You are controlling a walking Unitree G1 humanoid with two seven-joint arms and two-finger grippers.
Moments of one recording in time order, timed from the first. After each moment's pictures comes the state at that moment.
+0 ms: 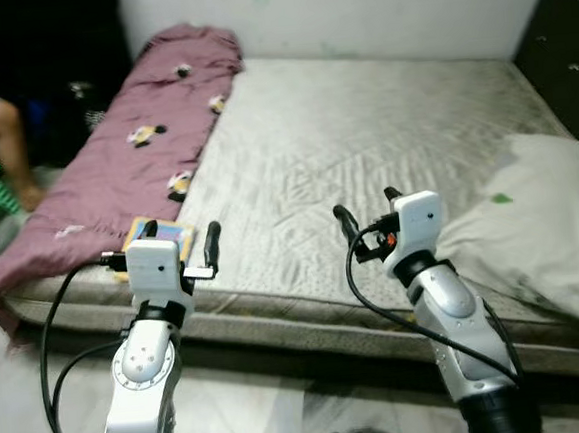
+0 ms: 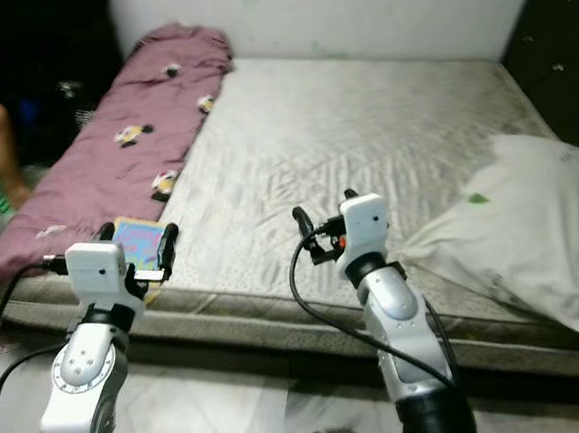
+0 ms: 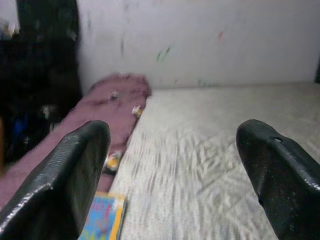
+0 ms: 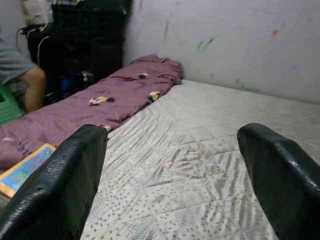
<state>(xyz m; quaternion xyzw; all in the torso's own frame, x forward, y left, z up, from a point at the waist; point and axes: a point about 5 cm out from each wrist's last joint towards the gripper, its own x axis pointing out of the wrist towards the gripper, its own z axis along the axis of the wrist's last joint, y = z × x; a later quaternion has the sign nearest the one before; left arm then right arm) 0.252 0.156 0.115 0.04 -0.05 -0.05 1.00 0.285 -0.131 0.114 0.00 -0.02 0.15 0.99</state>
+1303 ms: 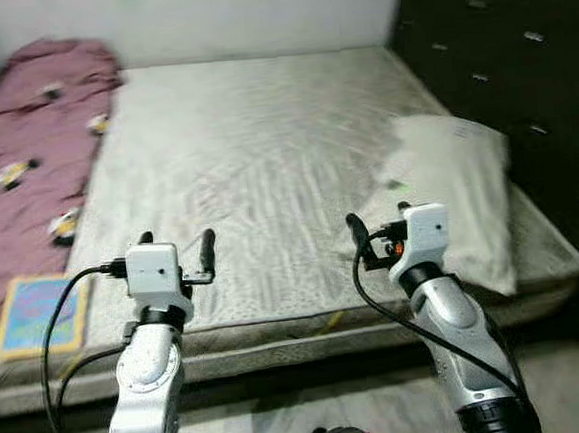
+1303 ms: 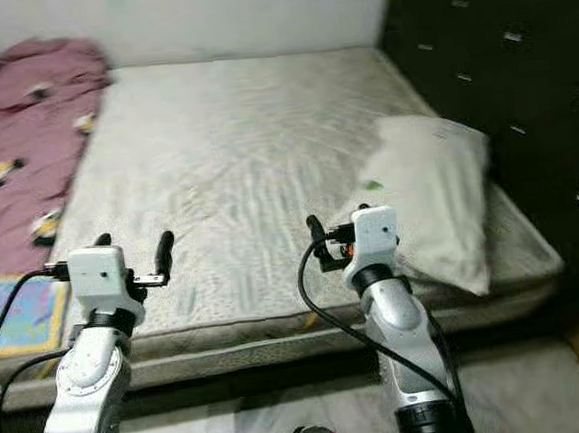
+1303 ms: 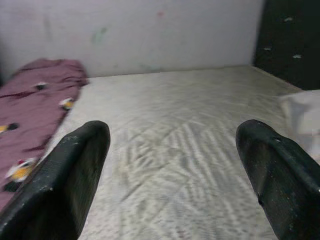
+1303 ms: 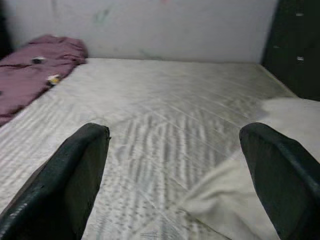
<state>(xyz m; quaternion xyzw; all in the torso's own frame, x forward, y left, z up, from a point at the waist) 0.250 0.153 0.105 0.03 -0.02 -0.02 1.00 0.279 -0.140 0.098 0.01 0.02 0.09 1.00</state>
